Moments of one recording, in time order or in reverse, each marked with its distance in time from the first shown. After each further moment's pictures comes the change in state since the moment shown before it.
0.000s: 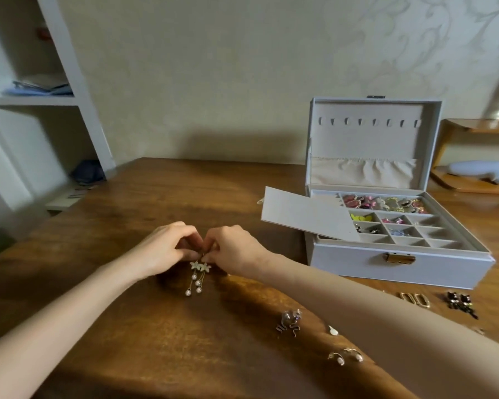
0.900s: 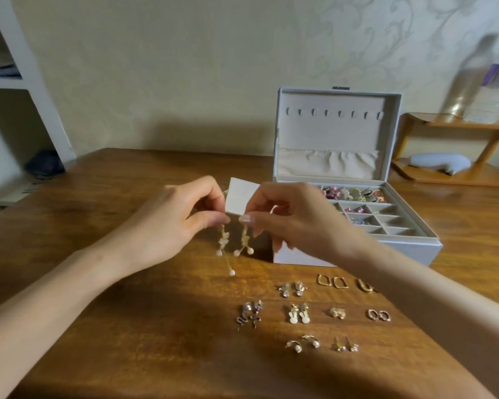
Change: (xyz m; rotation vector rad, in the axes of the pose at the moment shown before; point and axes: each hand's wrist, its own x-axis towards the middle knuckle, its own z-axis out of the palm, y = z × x) left_hand -0.032 0.117 -0.026 -0.196 0.175 0.365; right_hand -0.113 0.021 -0.104 0.269 0.261 -0.128
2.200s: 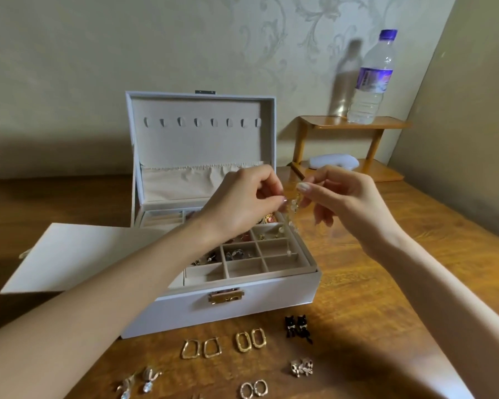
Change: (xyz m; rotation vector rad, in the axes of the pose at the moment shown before) left_hand 0.194 0.106 0.169 -0.376 -0.067 0.236; right_hand -0.065 0.140 -0.173 0.146 0.564 0.168
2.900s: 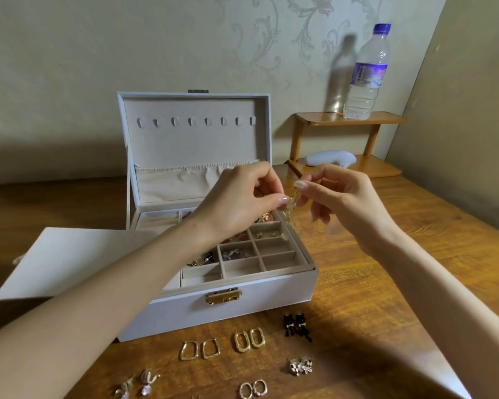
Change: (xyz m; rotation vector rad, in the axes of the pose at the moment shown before) left_hand -0.001 0.005 -0.001 -0.004 -0.012 0.031; right_hand 0.000 0.003 -0.002 0.038 0.009 0.032
